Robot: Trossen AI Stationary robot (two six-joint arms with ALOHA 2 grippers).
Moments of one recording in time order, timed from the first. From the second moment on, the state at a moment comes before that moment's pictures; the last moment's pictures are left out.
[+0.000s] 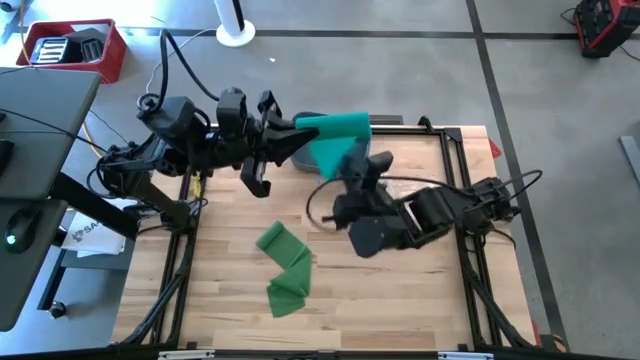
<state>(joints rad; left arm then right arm) -0.17 1.54 2.05 -0.16 -0.24 -0.16 0.41 1.93 2.35 -1.18 1.31 -0.49</state>
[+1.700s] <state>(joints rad) -0.17 1.52 2.05 -0.13 -0.04 -0.13 0.33 1.70 2.35 -1.07 0.33 0.22</state>
